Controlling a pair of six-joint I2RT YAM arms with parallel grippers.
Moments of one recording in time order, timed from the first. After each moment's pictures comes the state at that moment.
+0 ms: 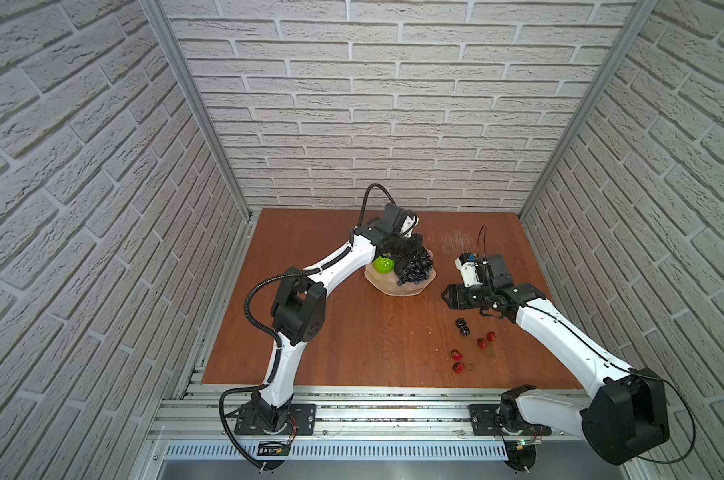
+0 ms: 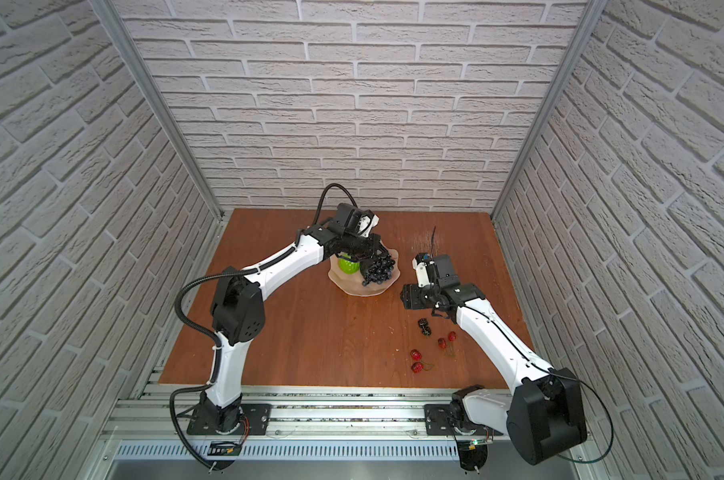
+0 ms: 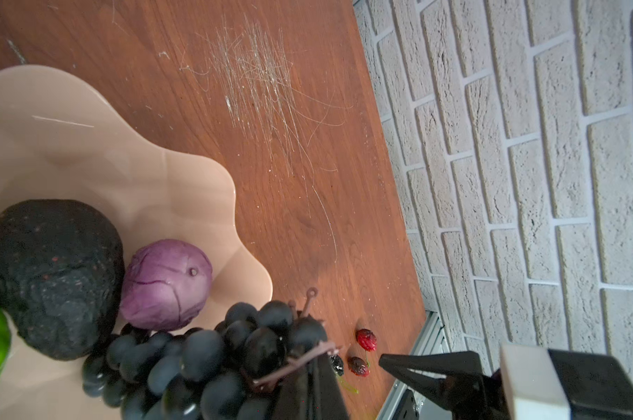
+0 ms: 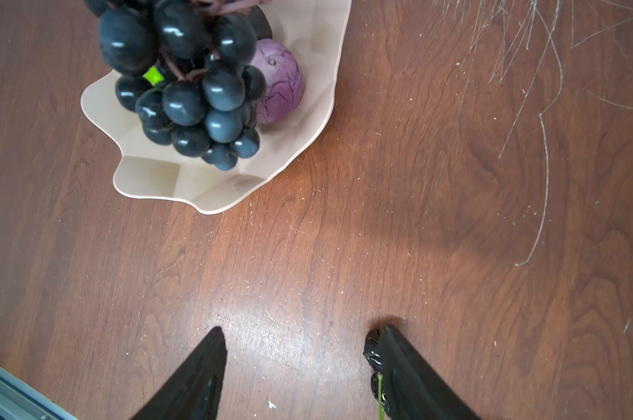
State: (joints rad) left arm -0.66 2.08 1.84 -0.48 0.49 -0.64; right arm 0.23 1.22 0.89 -0.64 -0.14 0.23
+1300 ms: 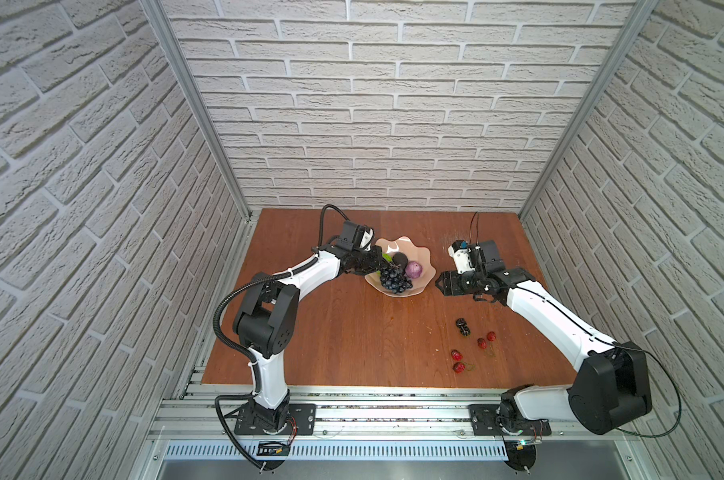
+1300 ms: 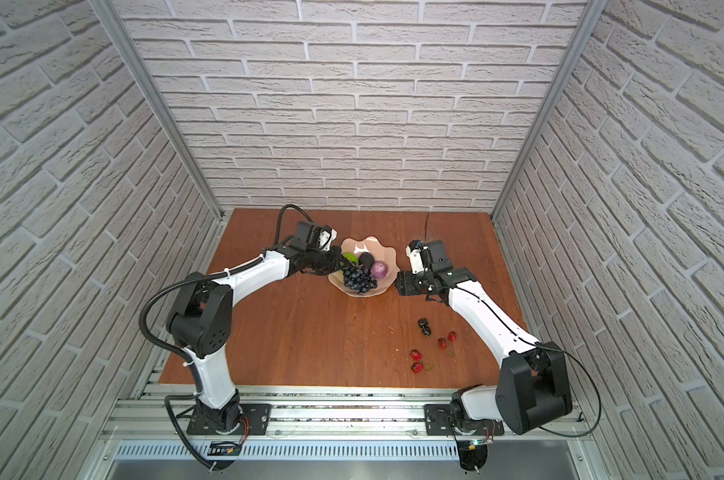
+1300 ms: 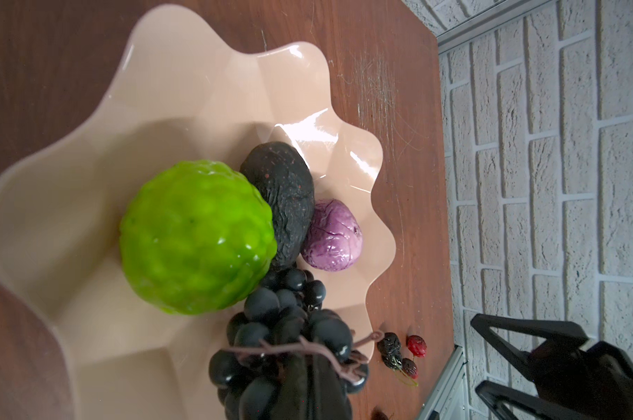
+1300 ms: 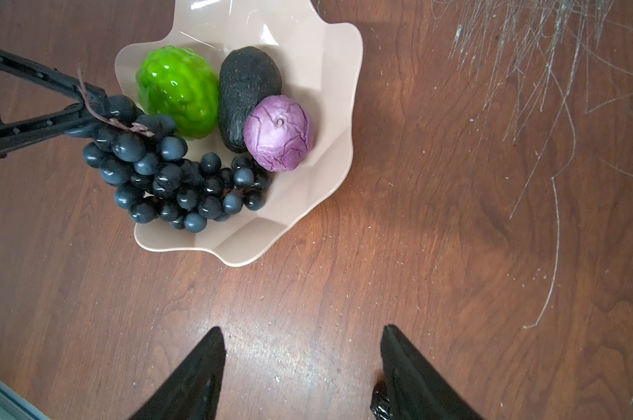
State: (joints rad) left arm -0.49 1.87 1.37 -0.27 0.49 -0.67; right arm 0.23 1.38 1.04 -0.63 -0.16 0.20
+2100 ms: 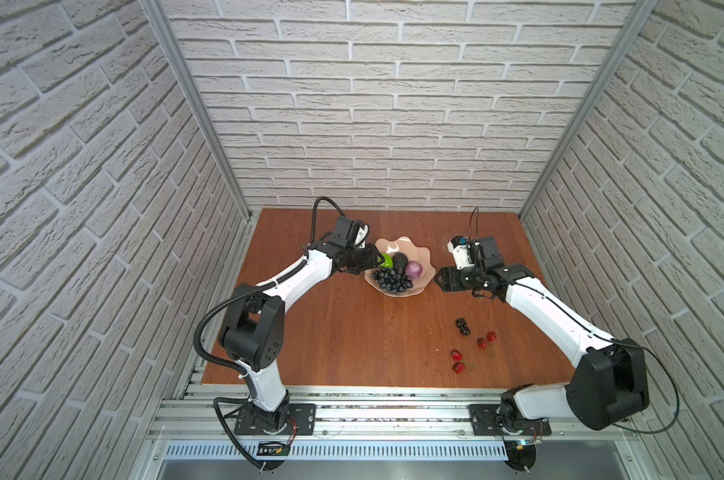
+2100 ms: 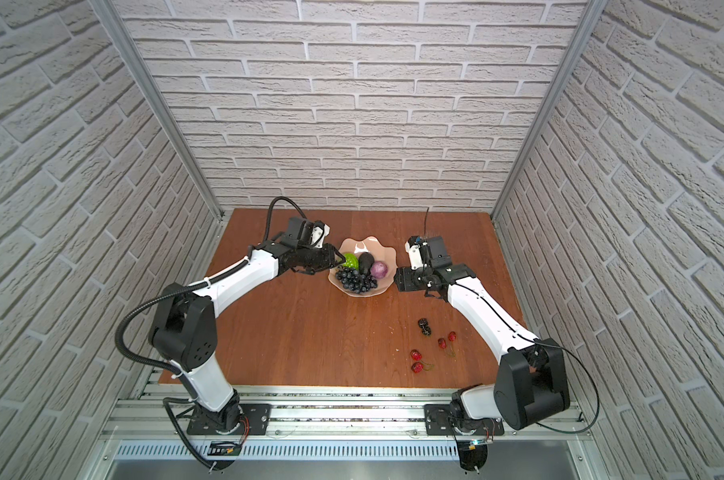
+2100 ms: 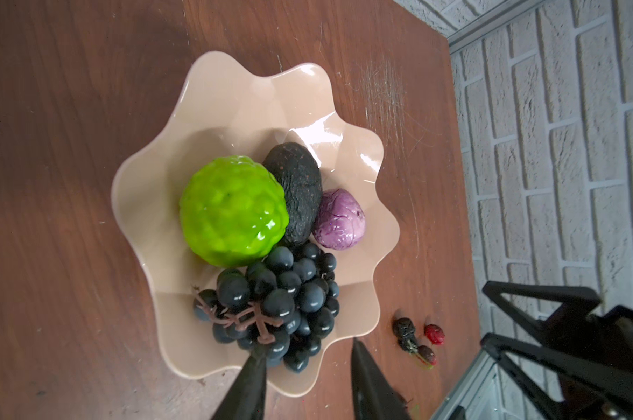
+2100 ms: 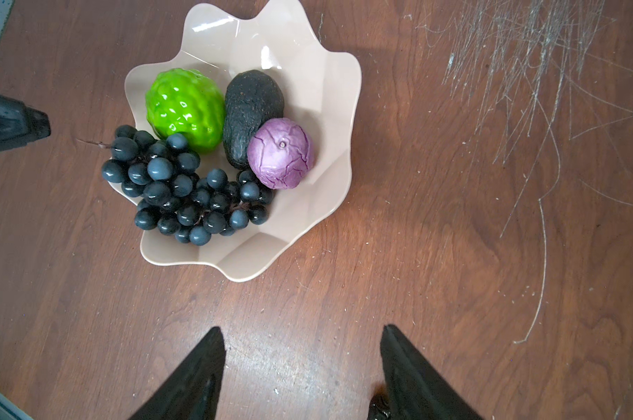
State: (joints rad) left arm -0.48 1.73 1.36 -0.45 0.38 -0.55; right arm 0.23 1.36 1.06 -0.63 -0.14 0.19
